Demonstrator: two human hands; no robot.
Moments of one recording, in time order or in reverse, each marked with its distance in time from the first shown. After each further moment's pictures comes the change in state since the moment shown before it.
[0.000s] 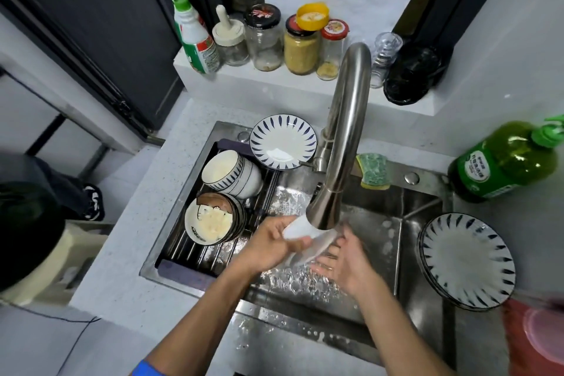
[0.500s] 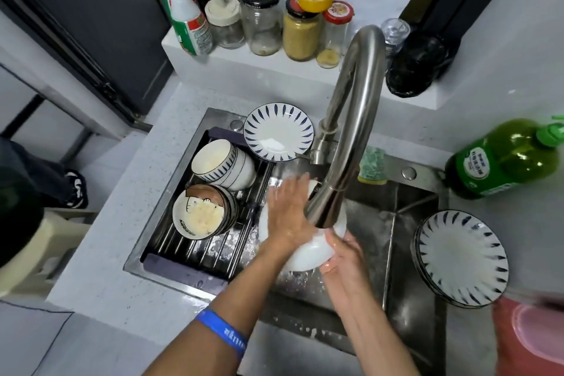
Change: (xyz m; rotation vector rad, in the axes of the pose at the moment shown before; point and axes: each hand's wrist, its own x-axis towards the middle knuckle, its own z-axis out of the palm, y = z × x) left_hand 0.060 0.004 0.046 0.612 0.386 0.089; right_hand -0.025 0.016 0.007 0.375 -0.204 -0.353
